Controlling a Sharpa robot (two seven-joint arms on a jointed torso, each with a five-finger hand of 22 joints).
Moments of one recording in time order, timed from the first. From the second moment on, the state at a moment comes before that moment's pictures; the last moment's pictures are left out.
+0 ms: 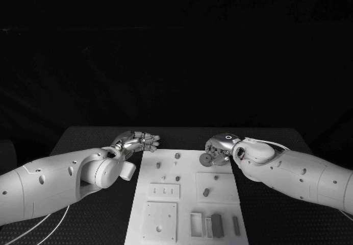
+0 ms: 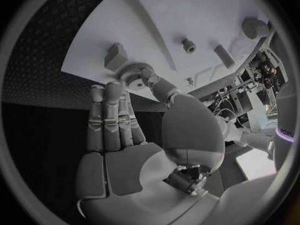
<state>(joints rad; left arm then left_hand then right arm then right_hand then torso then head) 1.34 -0.78 -0.21 1.37 -0.02 -0.28 0.25 1.23 -0.10 0.31 -0.02 0.08 0.85 0.17 0.33 0.45 1.18 0.11 0.16 0.12 0.95 0.09 0.50 0.58 0.04 0.69 0.00 0.44 1.31 1.25 -0.61 -0.11 1.12 -1.70 -0.25 -0.04 1.08 -0.24 0.65 -0.29 0.05 0.86 0.13 0.32 0.42 1.25 0.08 0.16 0.14 1.26 -0.03 0.84 0.87 0.25 1.02 0.05 0.77 1.31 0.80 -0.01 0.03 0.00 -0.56</state>
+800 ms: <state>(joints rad) 1.34 -0.78 -0.21 1.37 -0.02 -0.28 0.25 1.23 -0.10 0.31 -0.02 0.08 0.85 0.17 0.33 0.45 1.18 0.11 0.16 0.12 0.95 0.09 0.50 0.58 0.04 0.69 0.00 0.44 1.31 1.24 -0.60 -0.11 1.12 -1.70 -0.25 -0.03 0.98 -0.21 0.67 -0.26 0.05 0.88 0.11 0.33 0.42 1.08 0.02 1.20 0.91 1.24 -0.09 1.18 1.06 0.25 1.04 0.00 1.01 1.31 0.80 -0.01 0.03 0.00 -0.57</state>
